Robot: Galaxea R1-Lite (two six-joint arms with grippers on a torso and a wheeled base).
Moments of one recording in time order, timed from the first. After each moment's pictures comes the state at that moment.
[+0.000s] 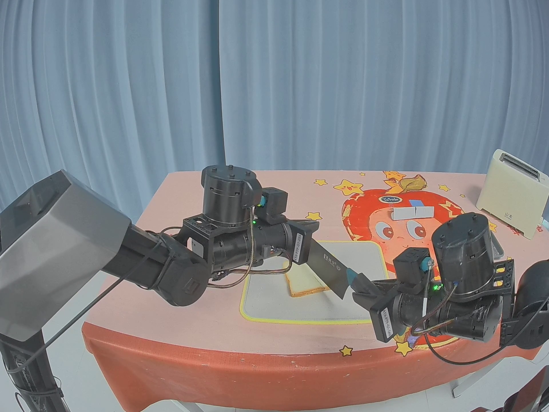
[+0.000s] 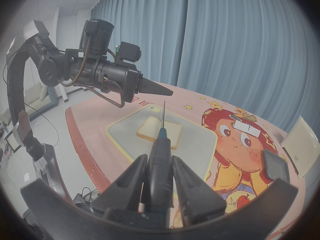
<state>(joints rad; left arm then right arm) -0.62 2.12 -1.17 -0.68 -0.24 -0.08 0.81 1.62 -0.67 -0.32 -0.25 0.07</state>
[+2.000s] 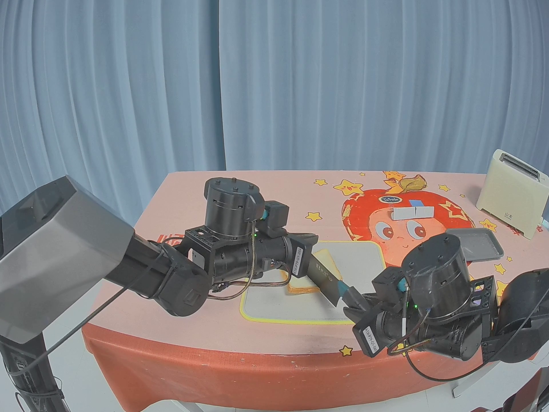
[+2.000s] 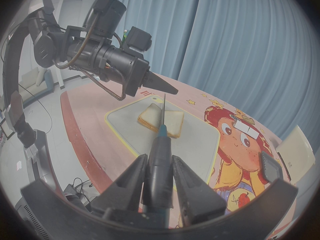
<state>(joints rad) -0.64 2.12 -1.12 -0.68 -0.22 -0.08 0.89 1.69 -0.69 -0.29 -0.36 0.05</state>
